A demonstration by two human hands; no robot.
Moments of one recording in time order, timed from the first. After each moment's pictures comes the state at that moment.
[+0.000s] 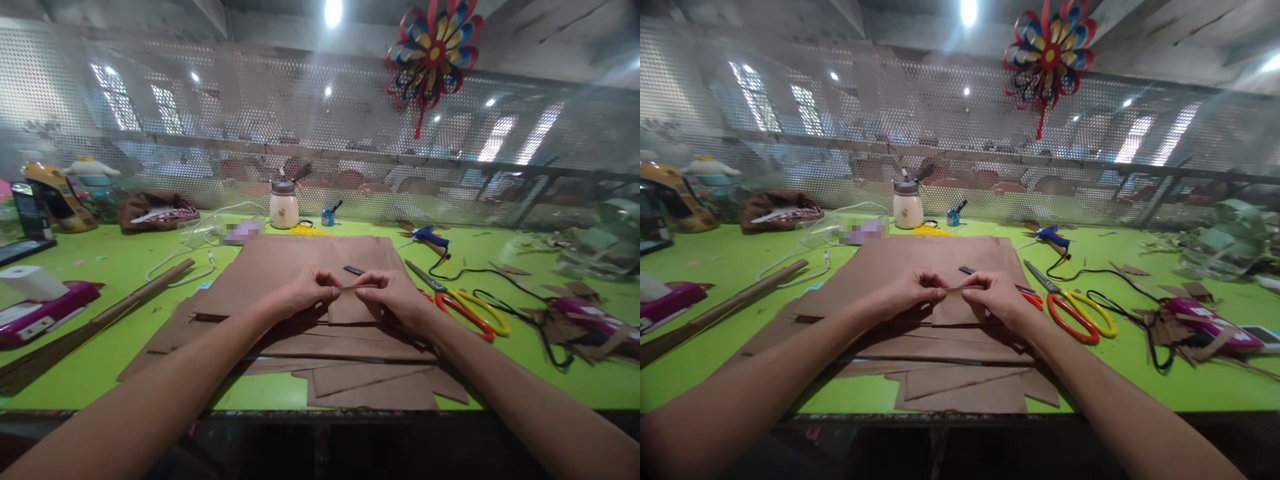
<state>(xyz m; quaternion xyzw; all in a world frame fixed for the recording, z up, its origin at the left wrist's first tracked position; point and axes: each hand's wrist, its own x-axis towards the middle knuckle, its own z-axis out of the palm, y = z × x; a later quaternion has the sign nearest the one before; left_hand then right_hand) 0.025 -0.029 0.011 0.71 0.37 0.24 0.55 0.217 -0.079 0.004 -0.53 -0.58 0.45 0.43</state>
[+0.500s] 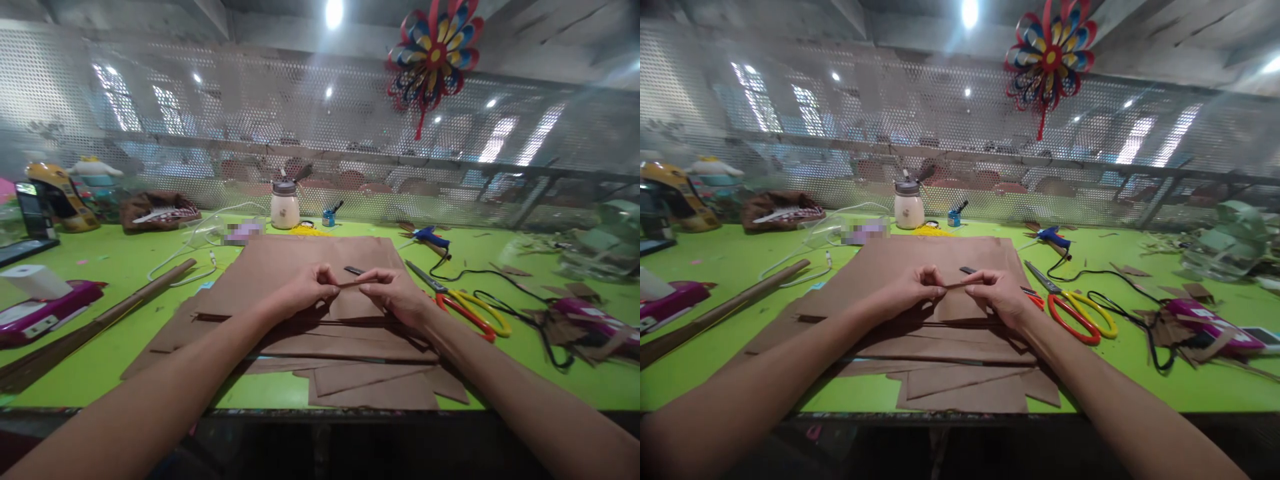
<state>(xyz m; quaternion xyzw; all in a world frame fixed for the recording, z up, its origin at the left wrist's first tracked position) 0.025 -0.022 0.001 0.72 0.34 0.28 0.53 0.225 -0.067 -0.009 -0.45 -0.54 0.51 0.50</state>
